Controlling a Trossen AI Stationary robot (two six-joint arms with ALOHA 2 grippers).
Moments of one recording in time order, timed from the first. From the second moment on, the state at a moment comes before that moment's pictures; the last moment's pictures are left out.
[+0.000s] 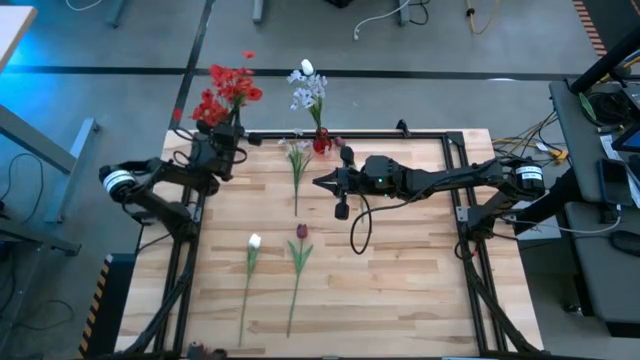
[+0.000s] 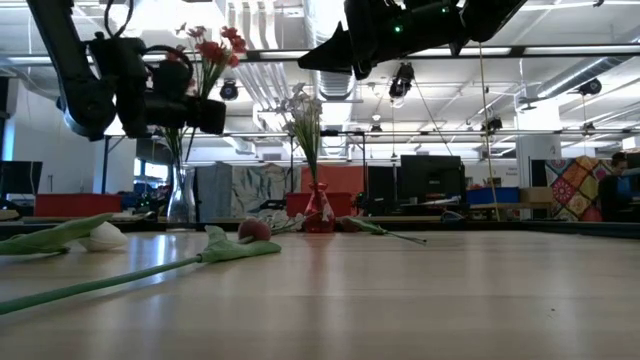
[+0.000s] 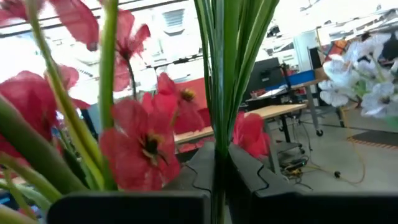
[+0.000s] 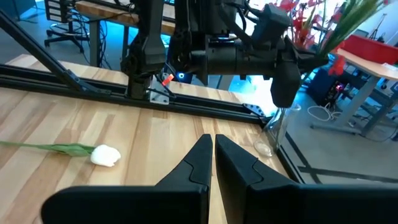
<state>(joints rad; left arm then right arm) 0.74 1.47 0.31 1.57 -0.58 0.48 -0.14 1.59 1.00 0.42 0.00 -0.26</state>
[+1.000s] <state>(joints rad) 0.77 1.53 0.33 1.54 -0.65 0.43 -0.14 1.59 1.00 0.42 0.00 -0.25</state>
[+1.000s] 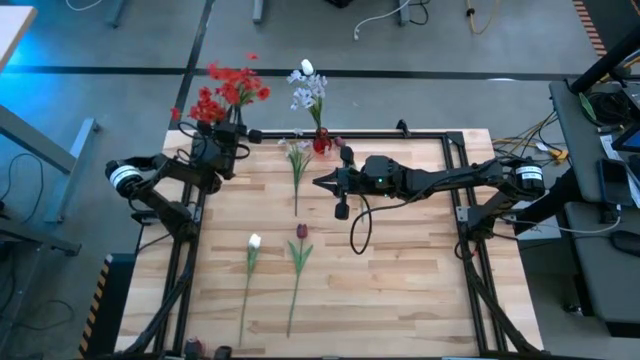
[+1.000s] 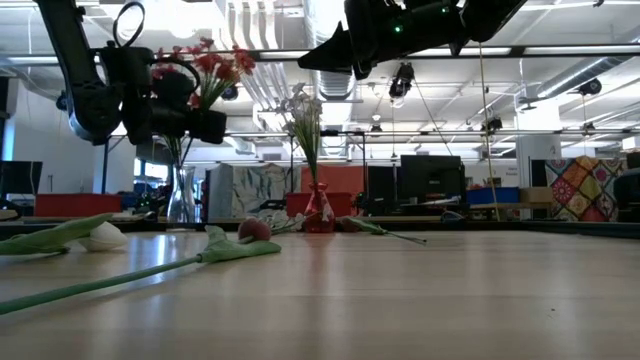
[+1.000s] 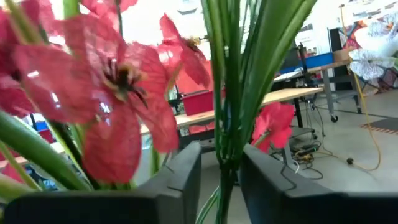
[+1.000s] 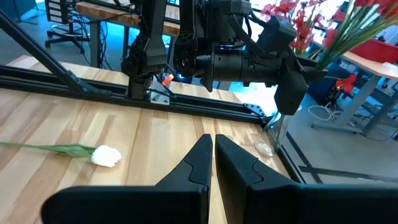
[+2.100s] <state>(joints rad) 0.77 1.52 0.32 1.50 -0.65 0.12 -0.14 1.59 1.00 0.42 0.00 -0.25</state>
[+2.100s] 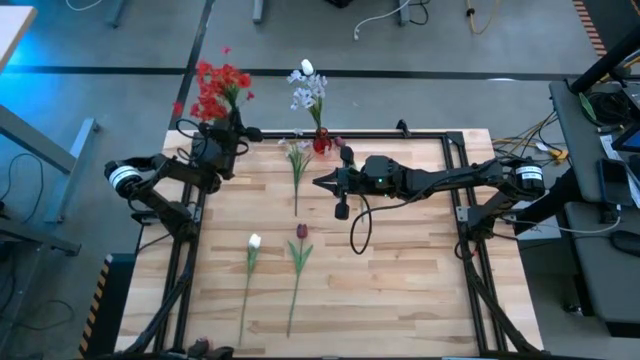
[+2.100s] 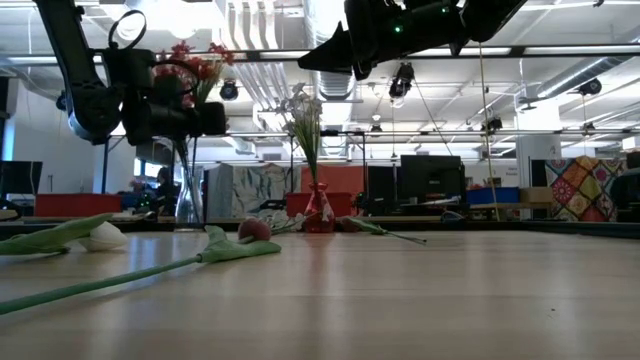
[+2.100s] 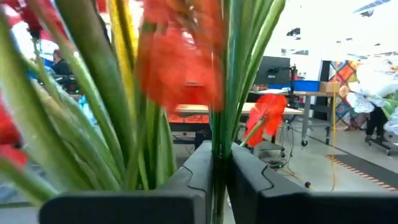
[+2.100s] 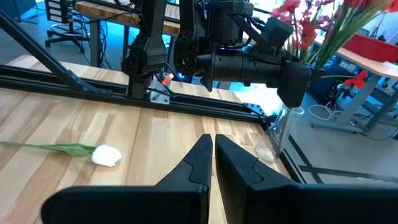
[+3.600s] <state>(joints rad) 0.74 1.34 0.32 1.19 -0.63 0.27 -0.14 1.59 0.99 0.42 0.00 -0.24</state>
